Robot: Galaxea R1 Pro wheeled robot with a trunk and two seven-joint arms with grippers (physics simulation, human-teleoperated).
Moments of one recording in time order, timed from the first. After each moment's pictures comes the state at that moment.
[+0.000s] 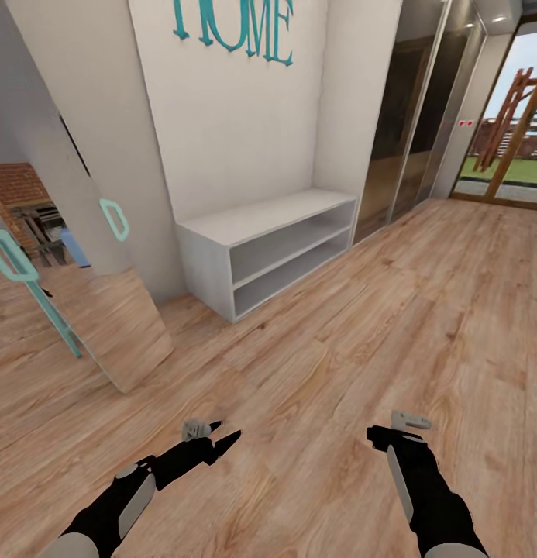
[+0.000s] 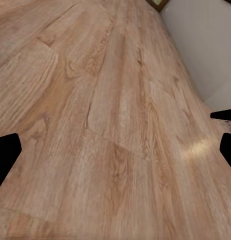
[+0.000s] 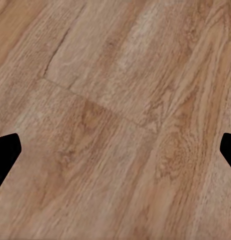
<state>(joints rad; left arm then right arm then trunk) -0.51 0.09 -0.17 -0.56 0.43 -0.07 -0.86 -0.43 0.07 -0.26 -1.04 0.11 0.57 -0.17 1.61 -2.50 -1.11</state>
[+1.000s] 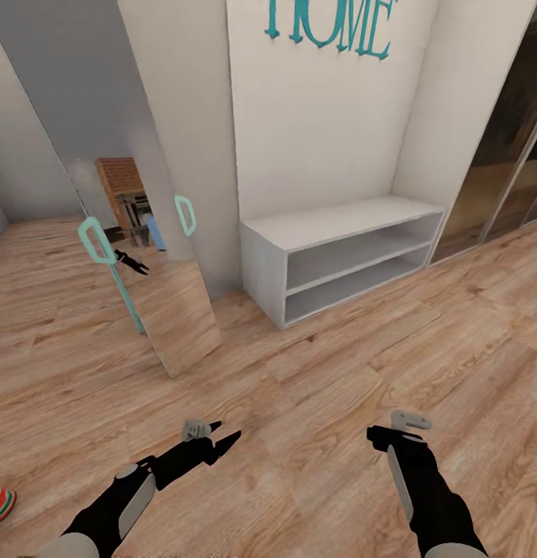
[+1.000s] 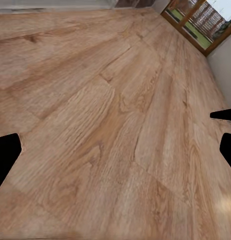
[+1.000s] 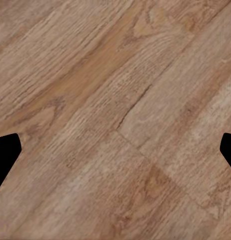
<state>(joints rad) -0.51 0.09 -0.17 -0.56 0.43 -0.07 -0.86 -0.43 0.07 -0.26 -1.04 0.10 0.57 -0.17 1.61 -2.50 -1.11</state>
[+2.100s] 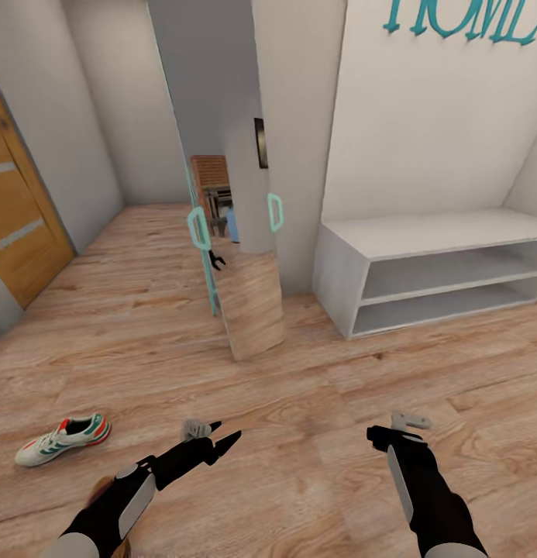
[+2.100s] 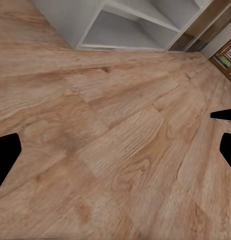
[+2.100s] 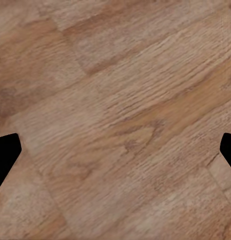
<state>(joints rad) -0.51 0.09 -0.17 -0.56 0.43 -0.07 -0.86 -0.43 0.07 -0.26 -1.04 0.11 0.57 -0.17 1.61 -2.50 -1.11</state>
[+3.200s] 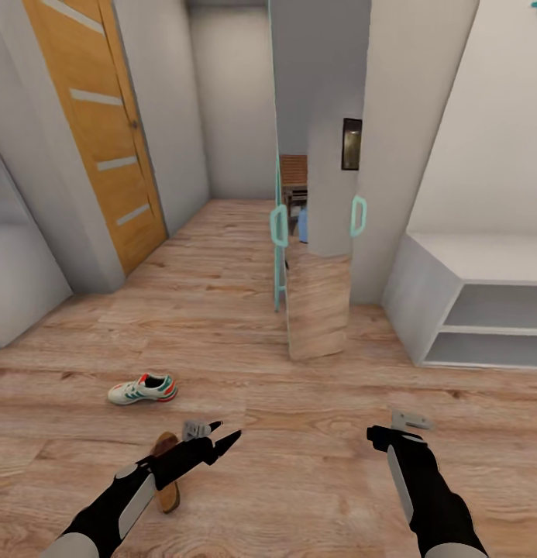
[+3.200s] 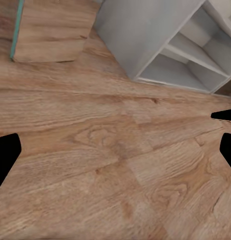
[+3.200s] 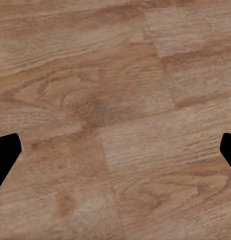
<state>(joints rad) -0.51 0.09 -0.17 -0.56 0.43 -0.08 -0.86 -0.43 0.07 -0.26 -1.04 0.11 0.57 -0.17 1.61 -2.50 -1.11</state>
